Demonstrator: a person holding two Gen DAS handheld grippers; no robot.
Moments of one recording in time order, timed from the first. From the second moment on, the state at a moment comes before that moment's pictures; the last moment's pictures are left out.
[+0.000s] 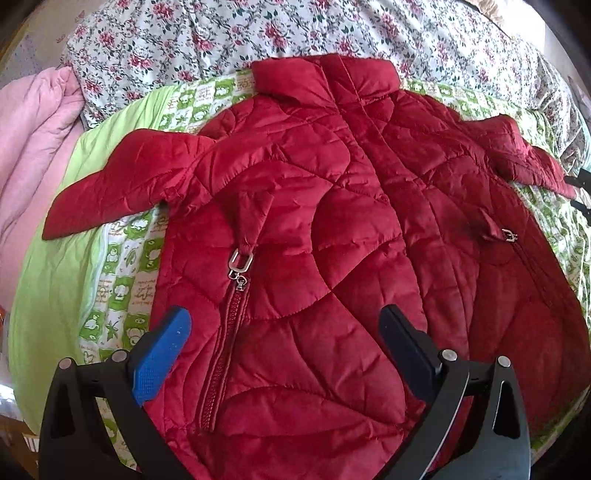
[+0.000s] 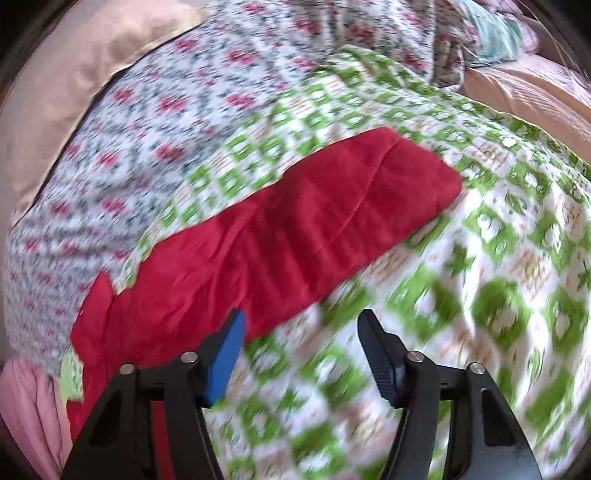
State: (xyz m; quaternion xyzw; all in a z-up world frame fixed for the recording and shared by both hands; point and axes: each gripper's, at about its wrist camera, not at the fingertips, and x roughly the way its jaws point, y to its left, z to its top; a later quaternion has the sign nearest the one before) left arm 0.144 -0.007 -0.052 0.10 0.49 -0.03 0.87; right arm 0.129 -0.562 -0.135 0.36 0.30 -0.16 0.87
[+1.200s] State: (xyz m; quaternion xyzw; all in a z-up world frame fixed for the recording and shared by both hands) left arm 0.170 -0.010 -0.065 0.08 0.49 -0.04 0.87; right arm 0.190 -0.498 -0.055 0.29 0.20 -0.06 0.93
